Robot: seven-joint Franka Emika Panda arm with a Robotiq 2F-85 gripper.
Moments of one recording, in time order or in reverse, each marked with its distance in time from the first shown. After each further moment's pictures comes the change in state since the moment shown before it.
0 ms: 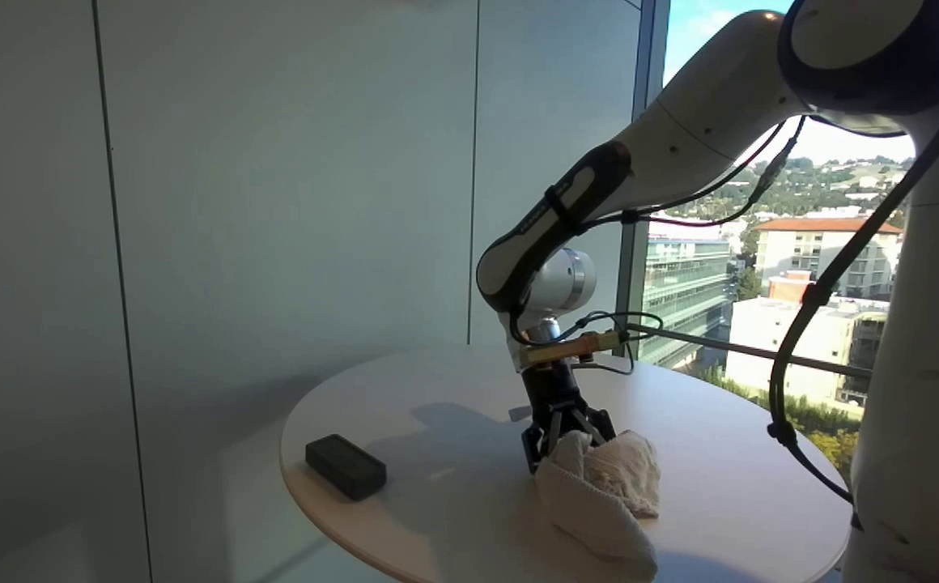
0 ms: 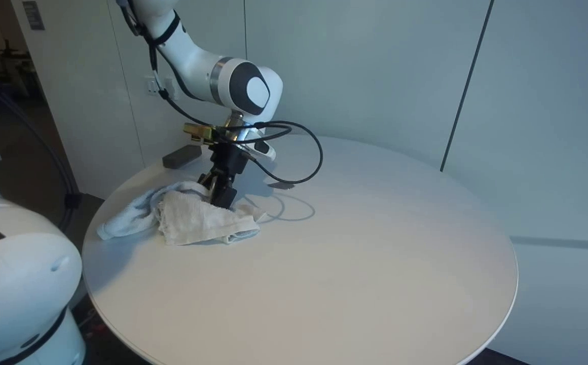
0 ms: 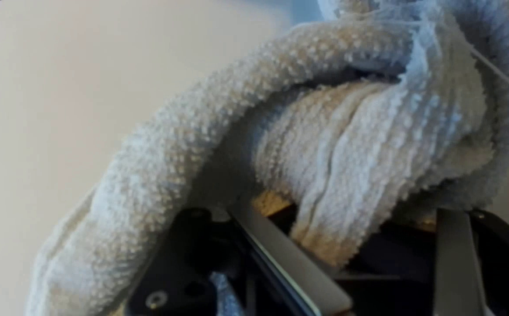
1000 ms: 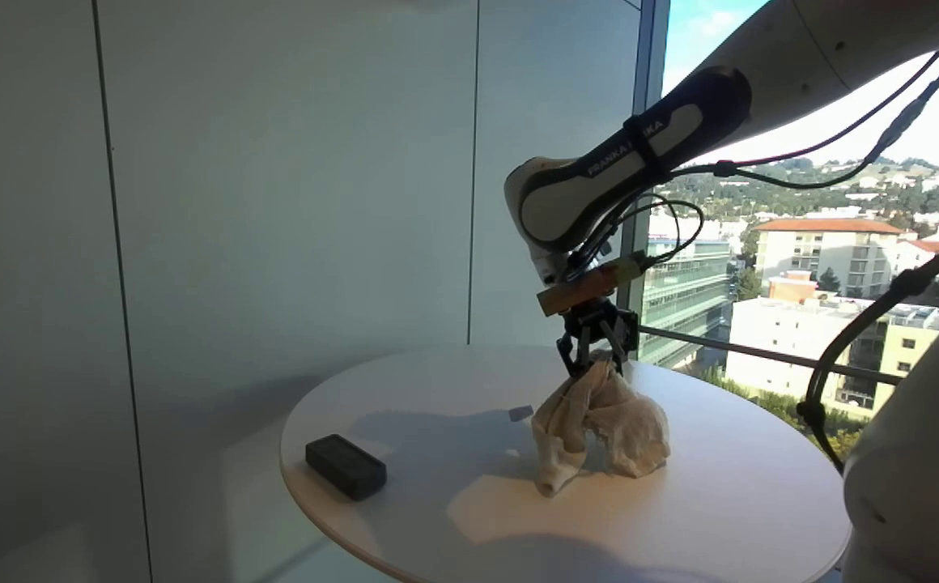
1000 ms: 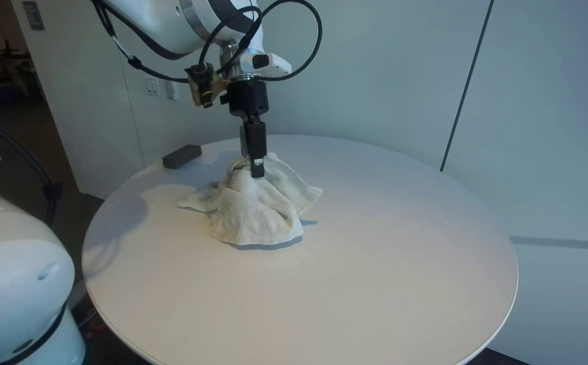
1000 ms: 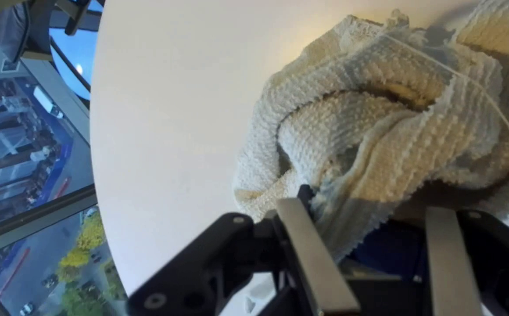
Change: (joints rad) arm -0.070 -0.311 0.076 0.000 -0.475 0.012 0.497
